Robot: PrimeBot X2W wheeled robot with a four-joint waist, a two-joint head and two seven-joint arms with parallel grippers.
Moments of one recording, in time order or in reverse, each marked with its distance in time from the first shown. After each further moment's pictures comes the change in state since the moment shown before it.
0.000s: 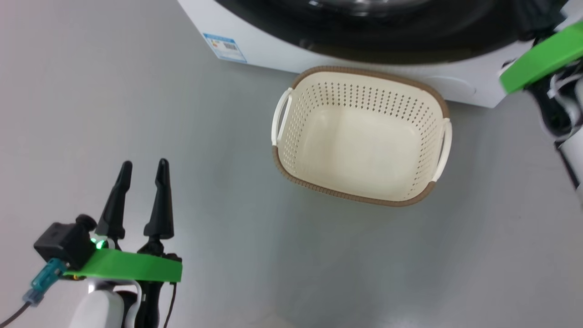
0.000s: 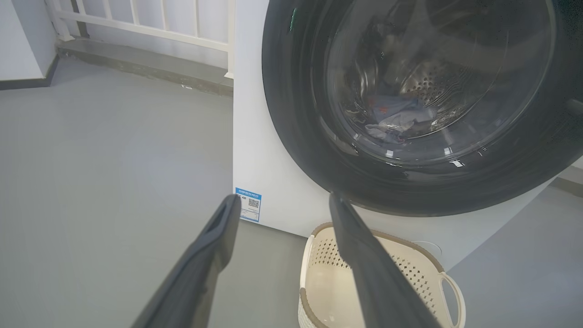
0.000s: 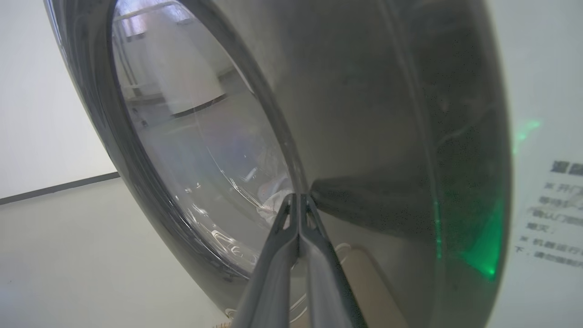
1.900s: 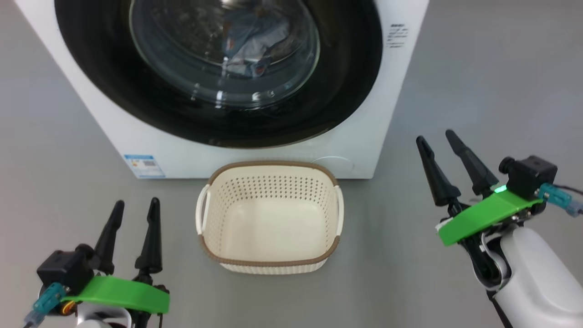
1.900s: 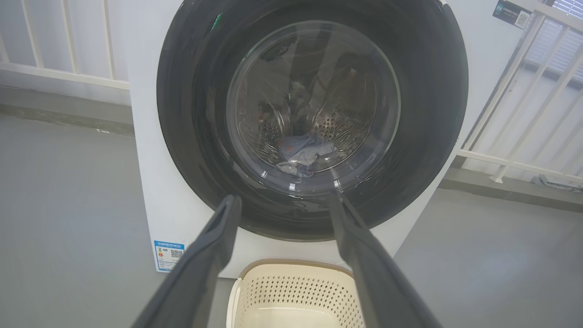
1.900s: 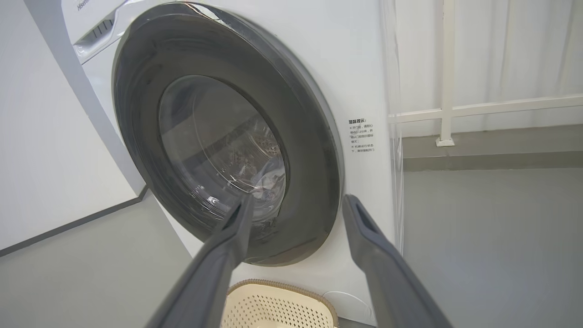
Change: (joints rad) left arm 0.074 0.053 0.003 0.078 0.020 0.000 0.000; right arm 0.576 0.176 -0.144 -0.274 -0.013 0.002 0.000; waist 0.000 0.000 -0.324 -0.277
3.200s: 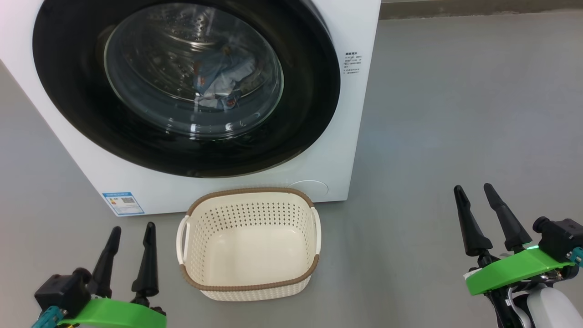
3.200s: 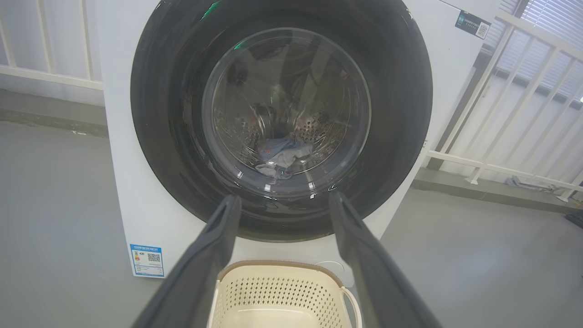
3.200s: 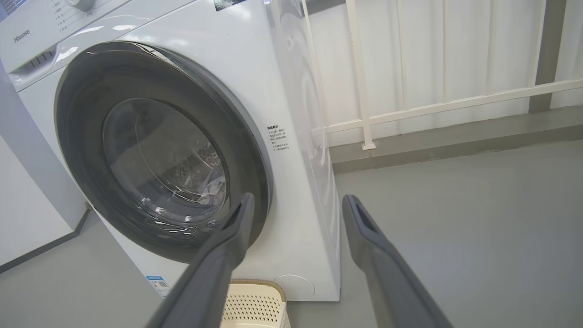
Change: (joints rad) left arm 0.088 -0.007 0.029 -0.005 -0.012 0.000 0.000; right arm 0.279 0.055 -0.213 -0.142 -0.095 0.000 0.000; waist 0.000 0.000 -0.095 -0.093
